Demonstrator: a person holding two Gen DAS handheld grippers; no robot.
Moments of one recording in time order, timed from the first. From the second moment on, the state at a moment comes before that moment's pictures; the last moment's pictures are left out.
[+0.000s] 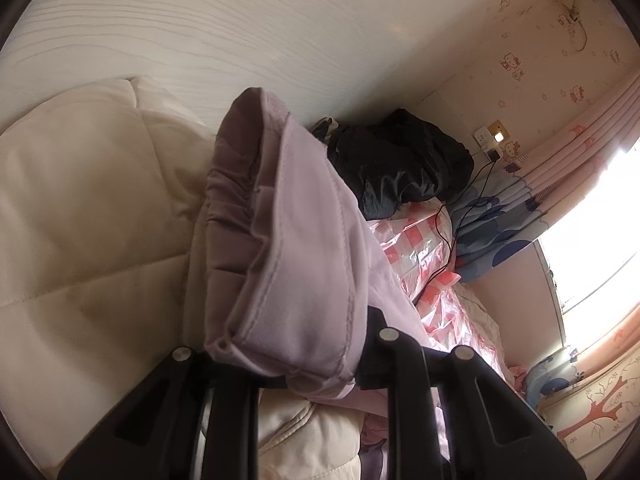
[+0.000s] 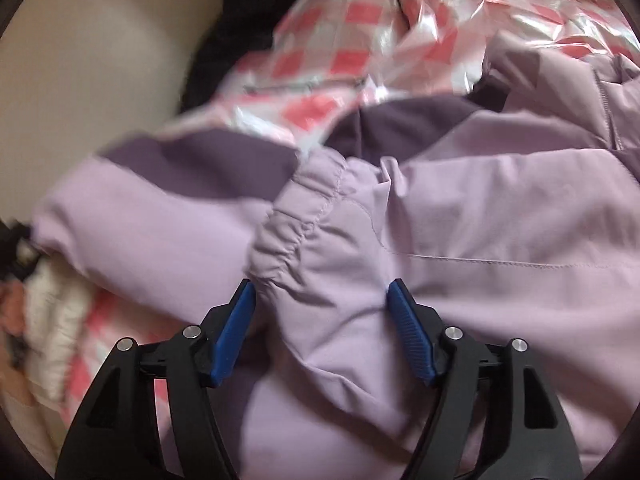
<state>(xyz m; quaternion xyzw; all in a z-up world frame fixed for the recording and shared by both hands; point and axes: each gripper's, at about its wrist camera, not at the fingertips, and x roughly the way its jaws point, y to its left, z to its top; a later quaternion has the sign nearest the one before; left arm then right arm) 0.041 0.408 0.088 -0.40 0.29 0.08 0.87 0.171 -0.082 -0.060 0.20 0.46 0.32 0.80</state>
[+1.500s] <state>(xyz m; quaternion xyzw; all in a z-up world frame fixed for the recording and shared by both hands) 0.016 0.374 0.147 -0.35 0.22 0.07 0.91 -0.001 -0.256 -0.028 0.30 0.41 0.23 0.83</state>
